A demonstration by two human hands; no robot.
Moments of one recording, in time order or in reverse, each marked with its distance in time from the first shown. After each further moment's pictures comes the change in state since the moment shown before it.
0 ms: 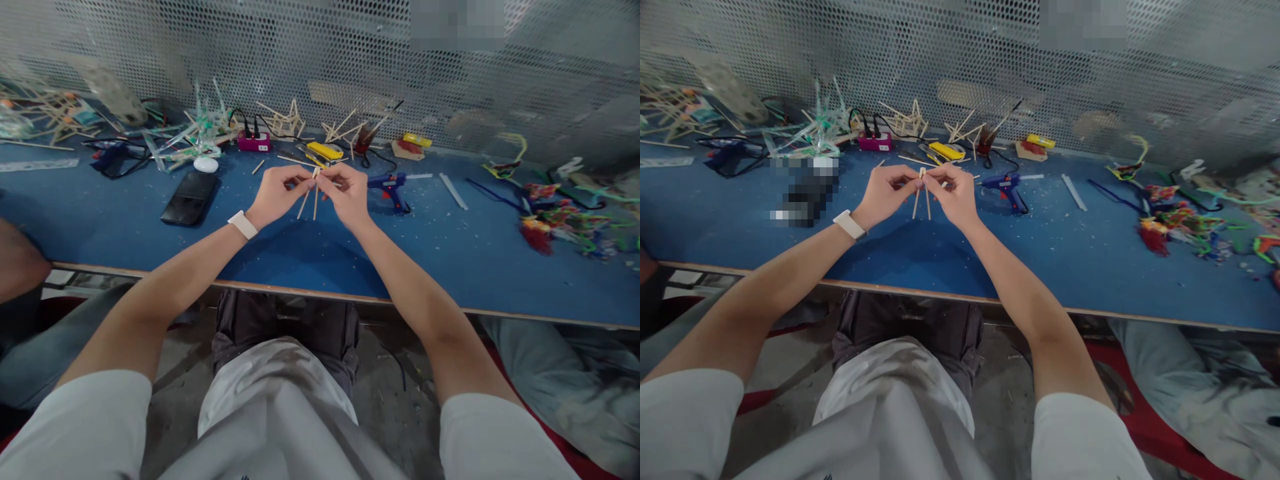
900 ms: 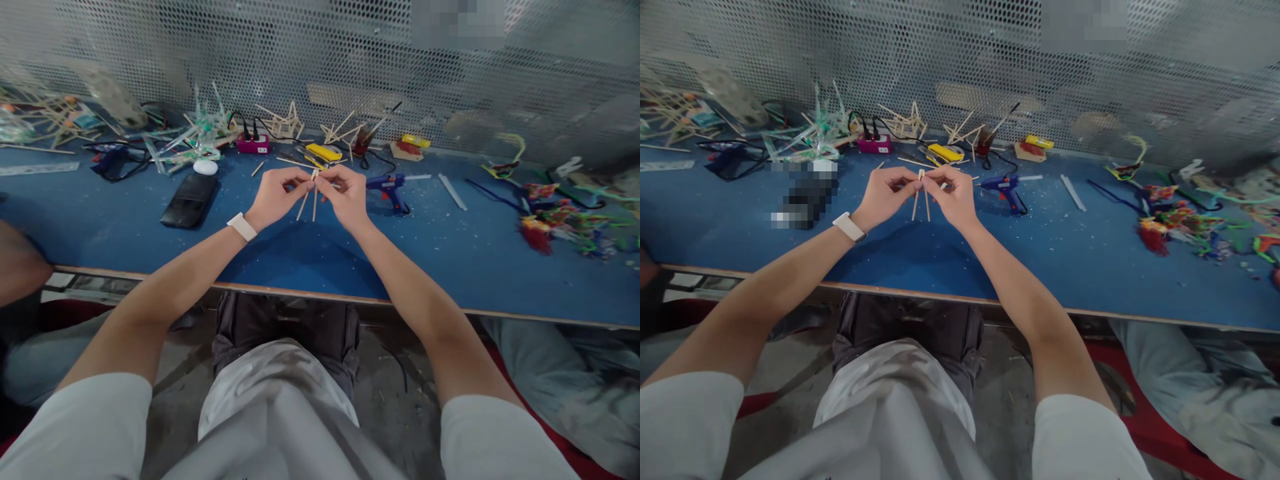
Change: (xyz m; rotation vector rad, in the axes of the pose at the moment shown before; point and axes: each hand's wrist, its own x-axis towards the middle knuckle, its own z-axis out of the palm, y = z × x) left_hand -0.001 0.003 -0.001 0.013 -0.001 -0.008; right_hand 0.000 -0.003 0.002 0.000 0.002 0.005
